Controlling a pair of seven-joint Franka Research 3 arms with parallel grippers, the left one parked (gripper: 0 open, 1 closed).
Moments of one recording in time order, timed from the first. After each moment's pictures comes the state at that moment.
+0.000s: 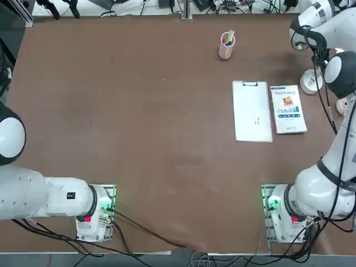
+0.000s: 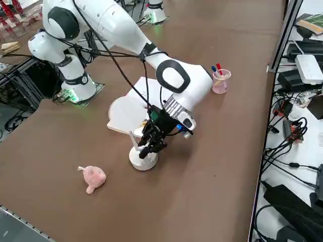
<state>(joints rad) -0.22 0.83 0.07 -1.33 -0.81 1.60 -0.64</state>
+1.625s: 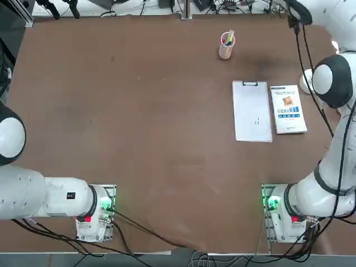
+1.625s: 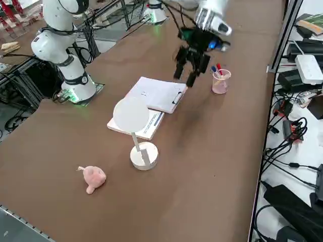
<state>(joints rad) 0.08 0.61 0.09 -1.14 -0.57 1.41 -0.65</state>
